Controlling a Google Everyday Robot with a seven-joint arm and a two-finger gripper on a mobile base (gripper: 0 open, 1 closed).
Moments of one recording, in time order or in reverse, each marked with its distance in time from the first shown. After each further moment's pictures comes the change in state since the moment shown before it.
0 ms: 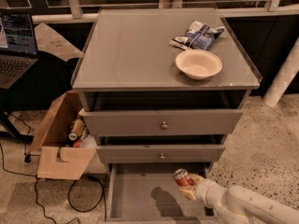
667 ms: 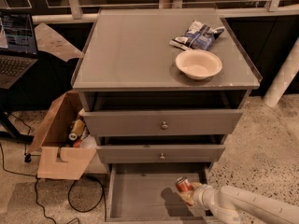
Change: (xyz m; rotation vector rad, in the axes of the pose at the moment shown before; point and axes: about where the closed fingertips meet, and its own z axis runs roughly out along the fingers) arm 0.080 -0.008 0.061 -0.013 0.153 0.117
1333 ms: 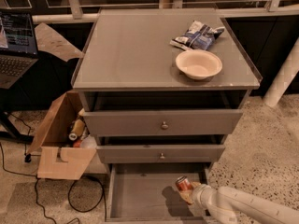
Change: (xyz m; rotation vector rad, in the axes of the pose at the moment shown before) arm 0.004 -0.005 0.015 0.033 -0.001 0.018
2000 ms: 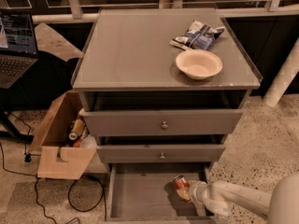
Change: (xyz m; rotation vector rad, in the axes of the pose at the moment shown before) arm 0.015 -0.016 0.057 -0.043 0.031 0.018
